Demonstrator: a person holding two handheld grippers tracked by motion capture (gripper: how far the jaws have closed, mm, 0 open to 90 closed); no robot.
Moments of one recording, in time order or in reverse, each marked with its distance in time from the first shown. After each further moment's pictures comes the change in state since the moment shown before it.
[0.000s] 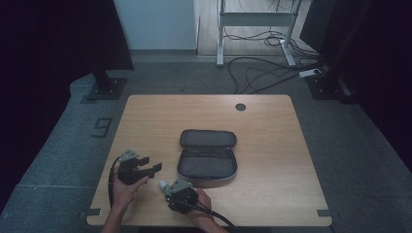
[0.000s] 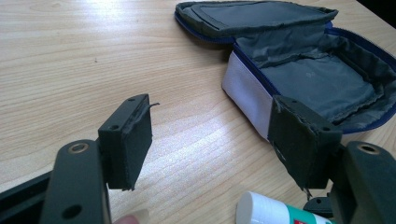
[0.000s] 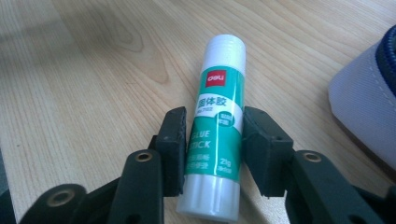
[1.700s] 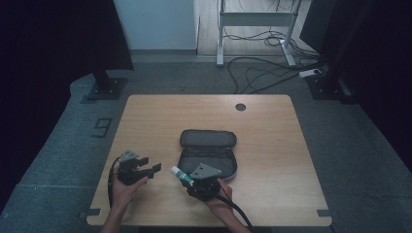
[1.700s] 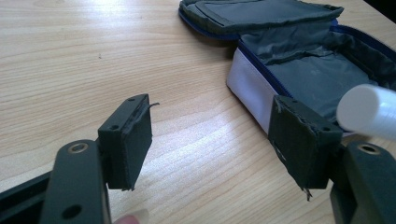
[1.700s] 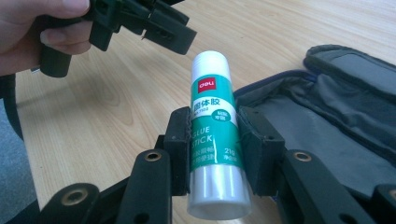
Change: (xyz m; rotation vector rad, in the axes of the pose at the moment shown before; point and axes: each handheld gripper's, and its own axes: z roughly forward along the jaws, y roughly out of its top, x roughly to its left) left arm 0.004 -0.003 0.001 0.008 0.010 -0.002; right arm -0.051 0.014 -0.072 -0.163 -0.007 0.067
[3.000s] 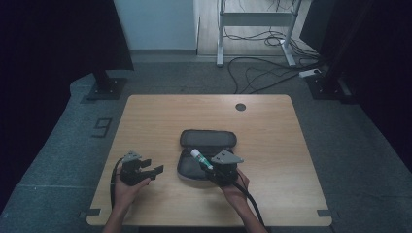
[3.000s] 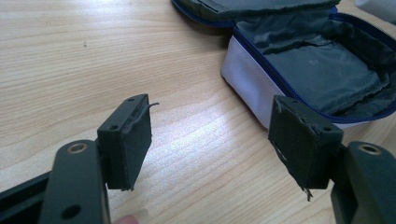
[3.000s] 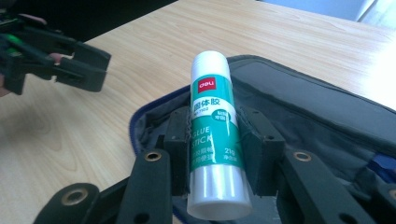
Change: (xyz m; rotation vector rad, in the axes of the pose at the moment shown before) left arm -0.004 -0.003 0.007 0.029 -0.022 0.000; right arm -0.057 0.002 -0.024 -0.060 -0.141 0.098
